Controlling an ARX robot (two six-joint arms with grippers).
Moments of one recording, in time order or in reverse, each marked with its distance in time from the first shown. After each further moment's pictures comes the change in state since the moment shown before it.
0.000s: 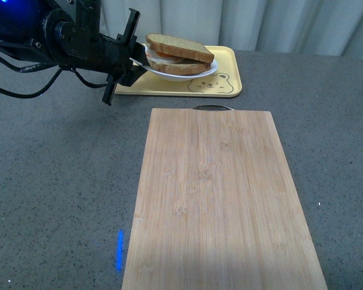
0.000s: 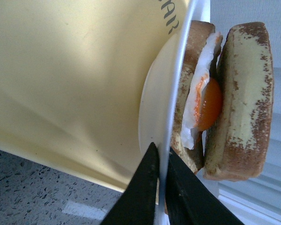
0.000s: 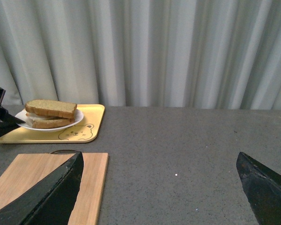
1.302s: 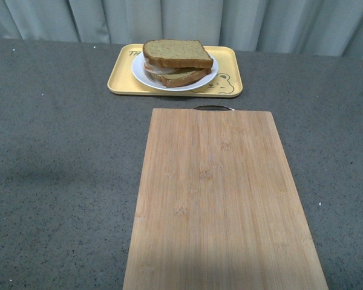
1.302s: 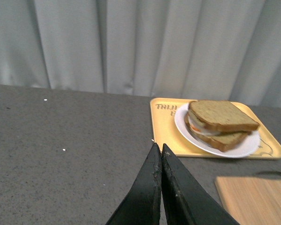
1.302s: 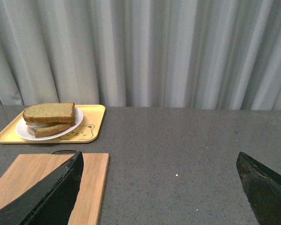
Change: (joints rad) left arm 0.114 -0.921 -1.420 1.026 -0.310 1.187; right arm 0.000 0.000 0.000 0.000 0.000 0.000
